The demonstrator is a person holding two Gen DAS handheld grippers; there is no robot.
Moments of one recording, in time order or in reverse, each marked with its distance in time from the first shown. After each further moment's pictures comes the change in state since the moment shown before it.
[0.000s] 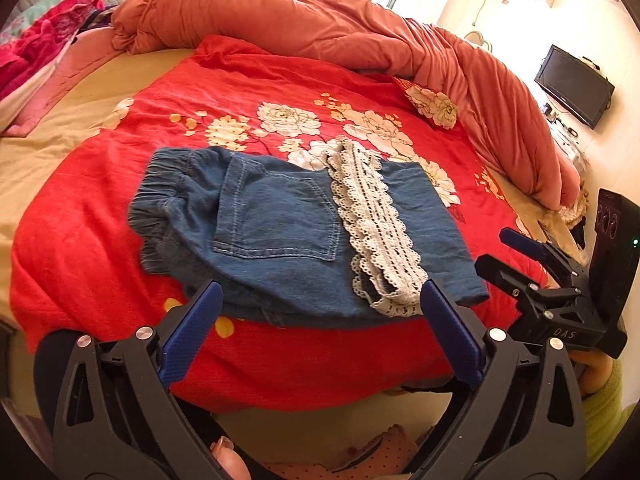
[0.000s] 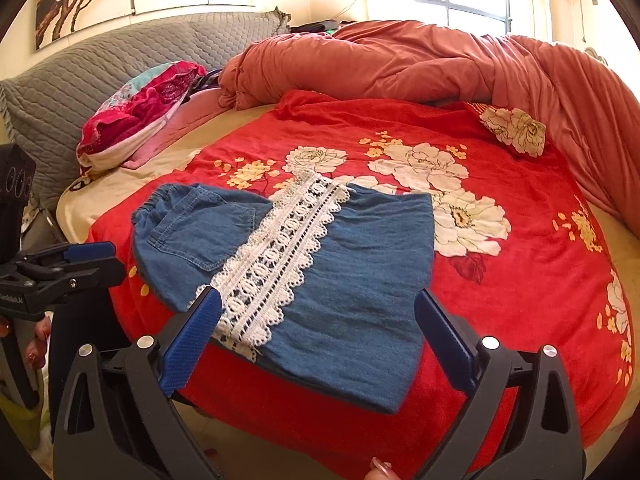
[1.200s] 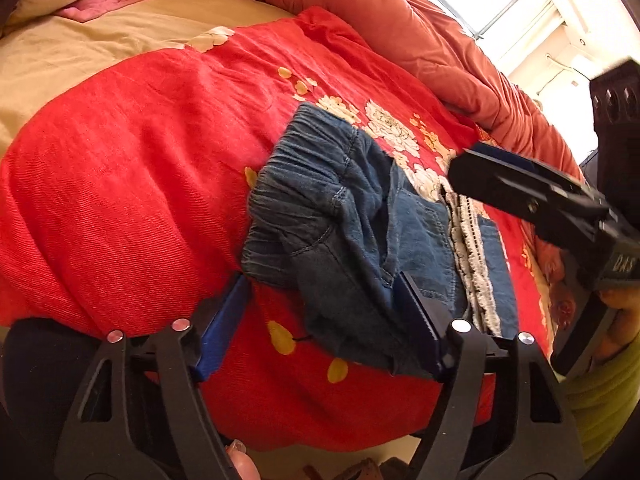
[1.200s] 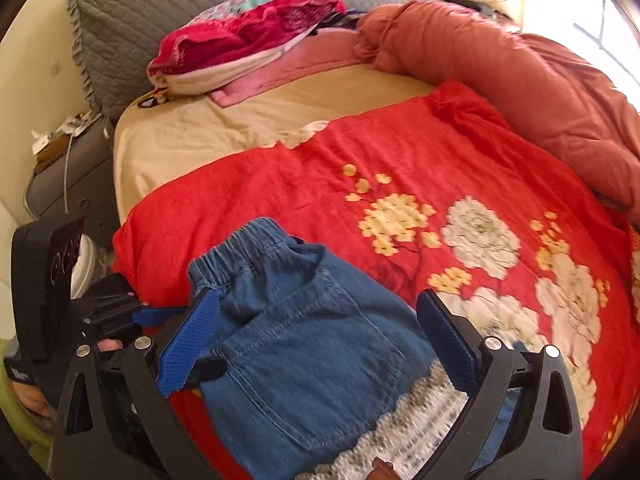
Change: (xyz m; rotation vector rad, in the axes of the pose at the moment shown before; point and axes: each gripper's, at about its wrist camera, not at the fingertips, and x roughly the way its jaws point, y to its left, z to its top) left arm 0.037 0.102 -0.005 -0.338 -0.008 0.016; right arm 0.141 0.132 0.125 -0.399 0.231 0.289
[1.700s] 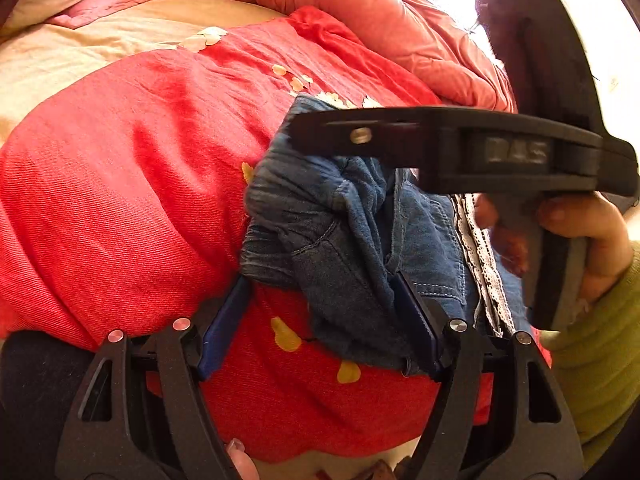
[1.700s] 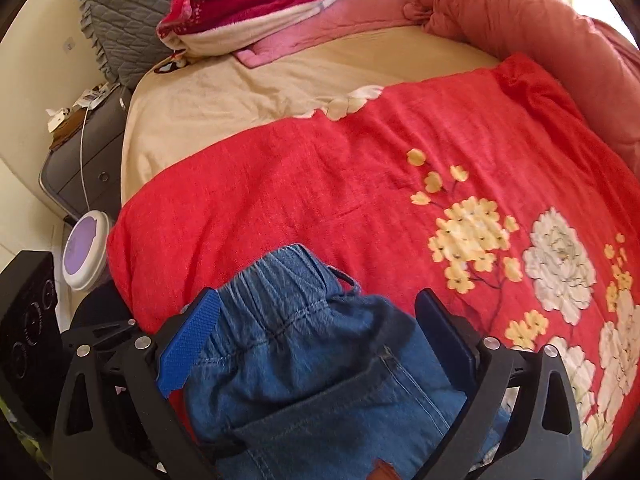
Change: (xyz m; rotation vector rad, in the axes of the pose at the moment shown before) left arm 0.006 0.003 -0.001 0.032 -0.010 -0.007; right arm 0.081 0.011 0.036 -0.044 0.148 0.141
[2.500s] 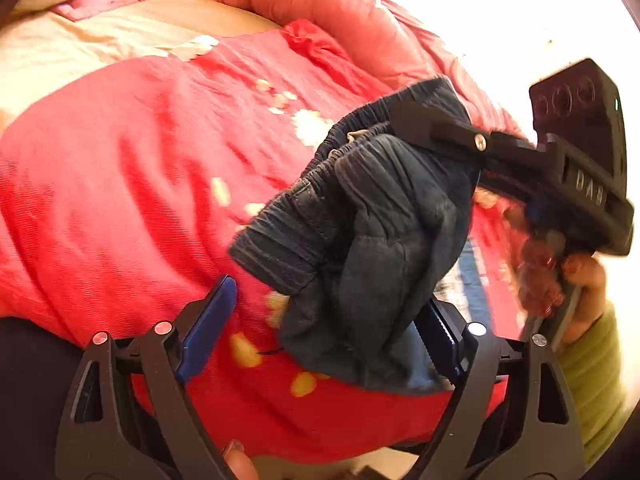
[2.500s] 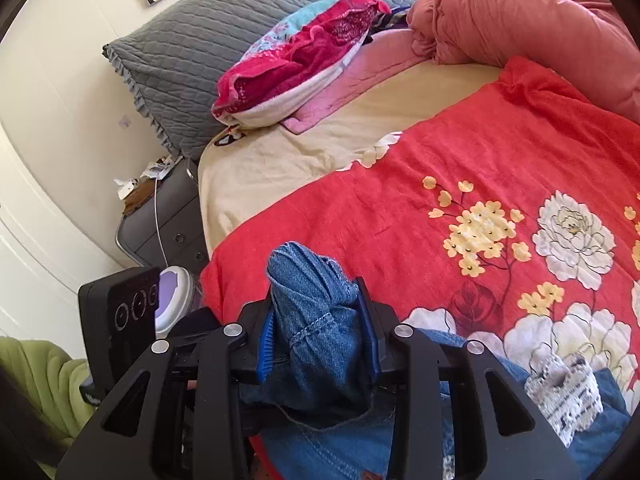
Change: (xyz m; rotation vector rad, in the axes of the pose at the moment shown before) left arm -0.008 -0.012 0.011 -0.075 -0.041 -0.109; right arm -0.083 -0.025 -0.035 0.128 -0.225 0.276
